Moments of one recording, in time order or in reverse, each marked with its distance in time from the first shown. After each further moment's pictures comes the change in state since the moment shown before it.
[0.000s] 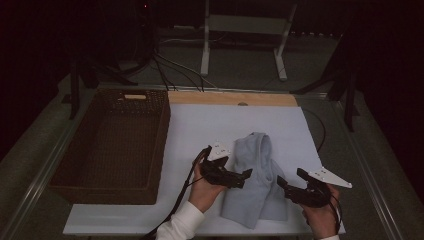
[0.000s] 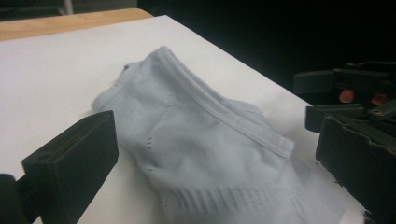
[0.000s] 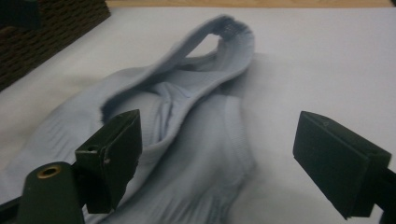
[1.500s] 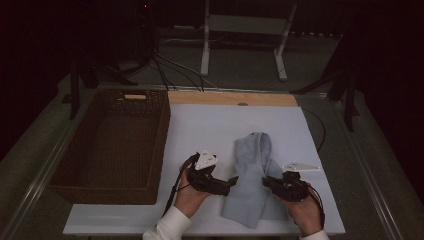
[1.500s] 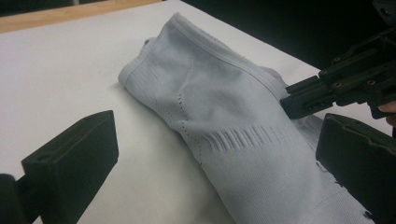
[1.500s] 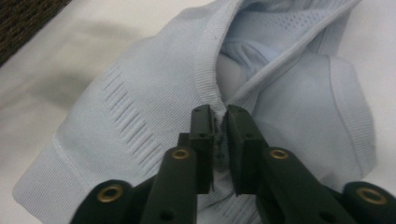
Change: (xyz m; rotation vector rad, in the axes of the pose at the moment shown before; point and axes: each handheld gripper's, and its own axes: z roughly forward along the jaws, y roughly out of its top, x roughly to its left) left arm 0.015 -0.026 -0.019 0.030 0.027 0.071; right arm 0.032 0.012 0.037 0.275 0.127 -0.025
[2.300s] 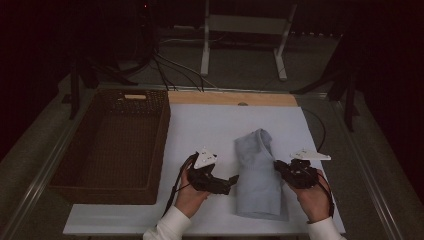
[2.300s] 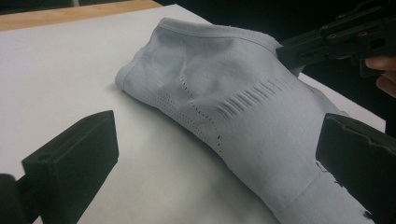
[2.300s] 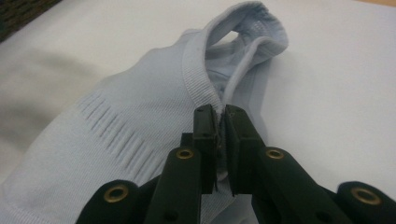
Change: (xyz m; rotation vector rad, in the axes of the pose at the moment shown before) left arm 0.001 0.001 -0.001 -0.023 -0.024 -0.052; right arm -0.014 0.032 -0.019 -0.073 -0.161 -0.078
